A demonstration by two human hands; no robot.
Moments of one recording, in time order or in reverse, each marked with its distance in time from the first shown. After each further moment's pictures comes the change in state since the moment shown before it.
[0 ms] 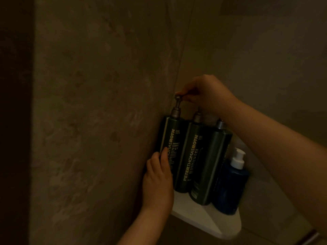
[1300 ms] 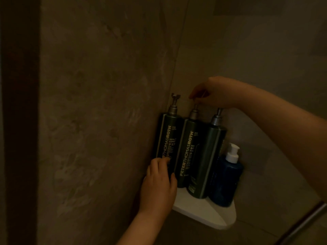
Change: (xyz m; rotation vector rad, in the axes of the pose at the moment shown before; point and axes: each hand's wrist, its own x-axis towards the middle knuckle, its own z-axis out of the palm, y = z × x) left_hand -0.016 -0.011 0.005 -0.366 -0.019 0.053; right_hand -0.014 0.004 -0.038 -0.248 -0.359 0.132
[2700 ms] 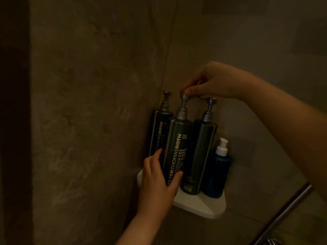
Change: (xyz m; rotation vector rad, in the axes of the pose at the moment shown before) left_hand -0.014 0.022 -0.009 -0.332 -0.019 -0.067; right_hand -0.036 -0.013 -0.026 0.334 0.062 -0.042
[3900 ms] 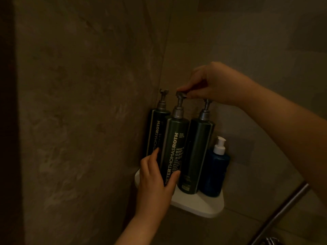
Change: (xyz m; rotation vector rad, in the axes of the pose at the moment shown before) left_hand -0.005 0.003 0.000 0.055 0.016 0.018; right_hand -0.014 0.003 0.007 -0.112 0.119 -0.218
